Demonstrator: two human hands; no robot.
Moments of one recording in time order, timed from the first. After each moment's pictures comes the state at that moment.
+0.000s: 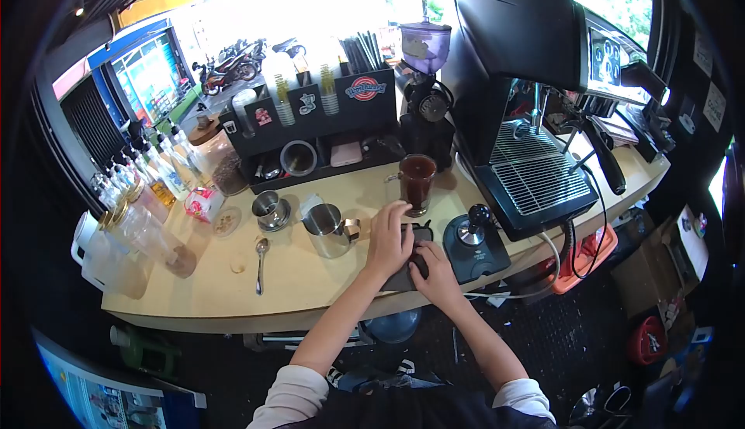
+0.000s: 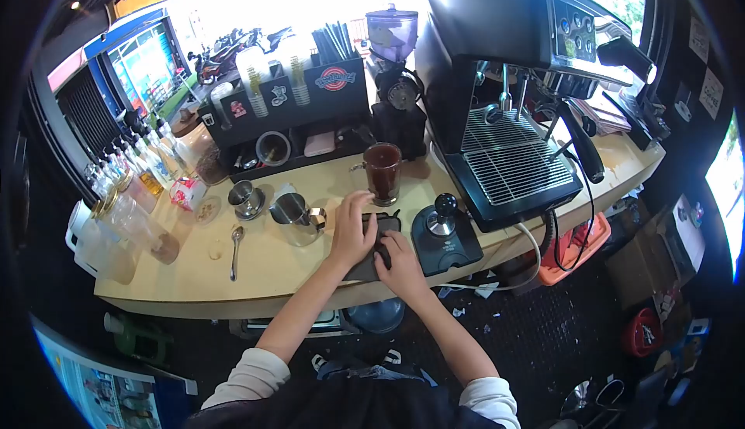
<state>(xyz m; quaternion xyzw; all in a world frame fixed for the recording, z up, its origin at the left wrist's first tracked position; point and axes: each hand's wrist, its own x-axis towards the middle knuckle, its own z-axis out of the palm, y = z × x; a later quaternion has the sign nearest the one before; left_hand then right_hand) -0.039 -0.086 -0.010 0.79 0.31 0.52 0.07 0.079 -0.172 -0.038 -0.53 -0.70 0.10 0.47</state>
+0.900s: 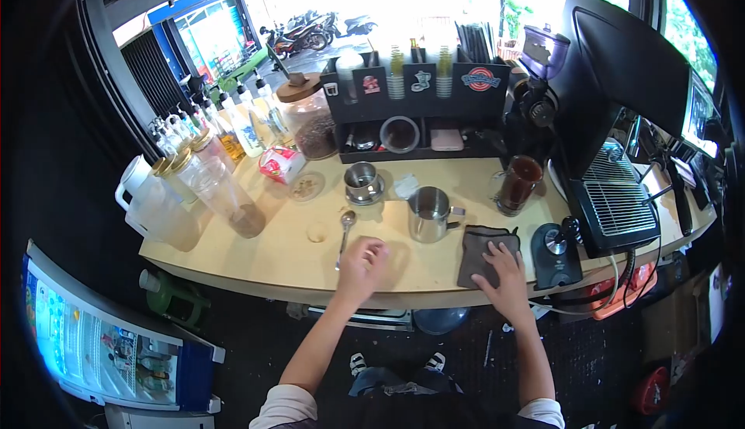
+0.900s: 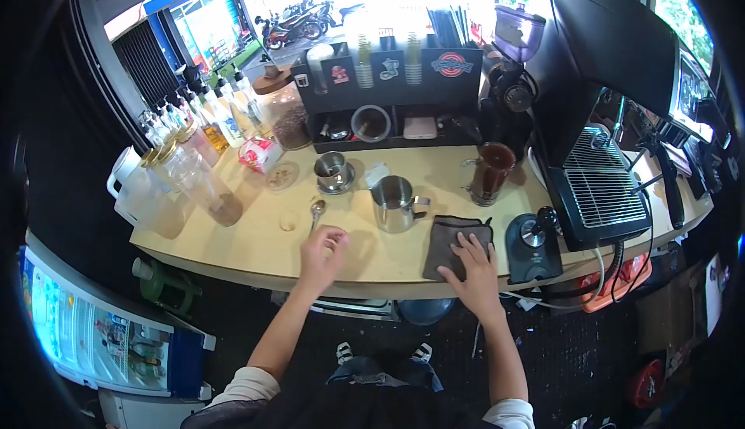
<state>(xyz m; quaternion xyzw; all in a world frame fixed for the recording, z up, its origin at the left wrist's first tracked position) -0.249 -0.148 0.000 0.69 0.44 0.52 0.24 0.046 -0.186 -0.021 -0.57 -0.76 0.04 0.30</state>
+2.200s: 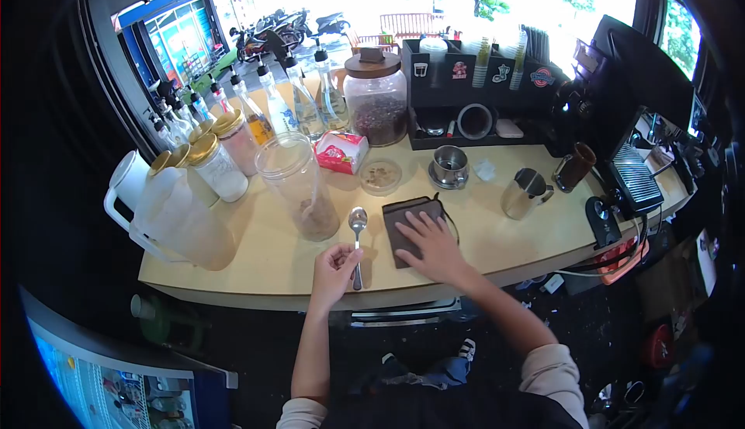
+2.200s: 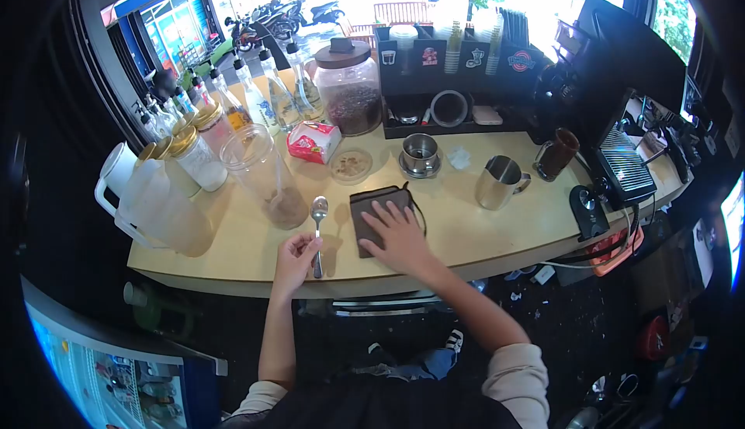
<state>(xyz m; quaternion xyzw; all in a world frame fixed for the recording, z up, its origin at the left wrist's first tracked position) -0.522 -0.144 -0.027 0.51 0.45 0.53 0.51 -0.289 -0.119 -0.032 -0.50 -0.84 0.05 0.19</state>
